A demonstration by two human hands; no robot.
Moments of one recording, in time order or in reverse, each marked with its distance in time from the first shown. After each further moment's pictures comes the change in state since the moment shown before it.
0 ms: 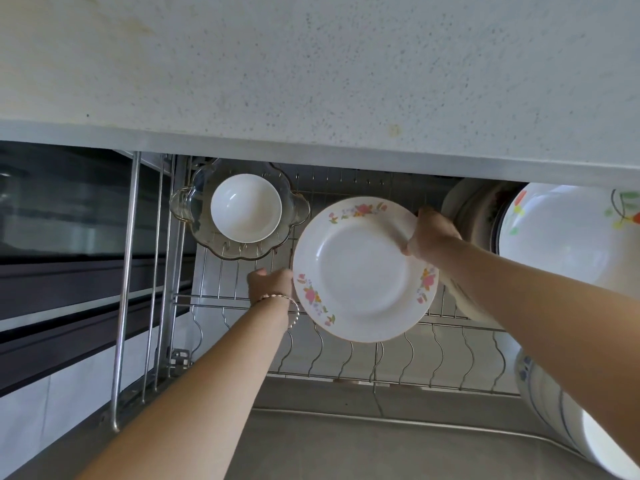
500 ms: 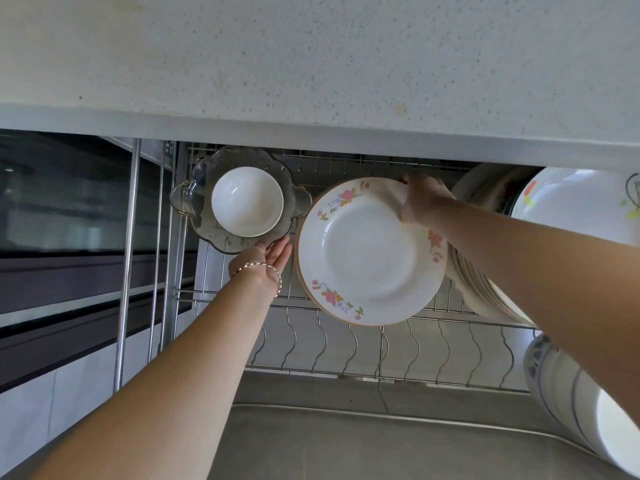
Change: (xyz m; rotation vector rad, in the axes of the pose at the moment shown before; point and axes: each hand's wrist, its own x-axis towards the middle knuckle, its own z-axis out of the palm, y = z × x) left_hand -0.012 0.040 -0.014 -0.716 -0.198 -0.114; right_hand 0.021 -0.024 -0.017 -0.039 0.057 -0.212
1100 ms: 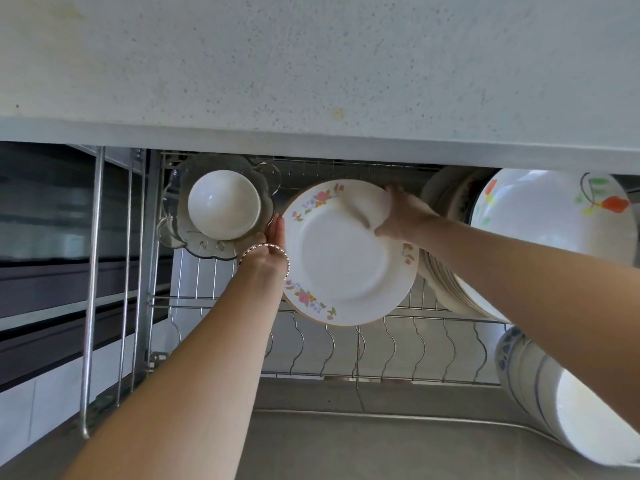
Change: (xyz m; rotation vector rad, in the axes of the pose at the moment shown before) left_hand -0.002 -0.021 0.039 -0.576 -0.061 -0.064; right_hand -0.017 0.023 0.002 0.082 -0.103 0.011
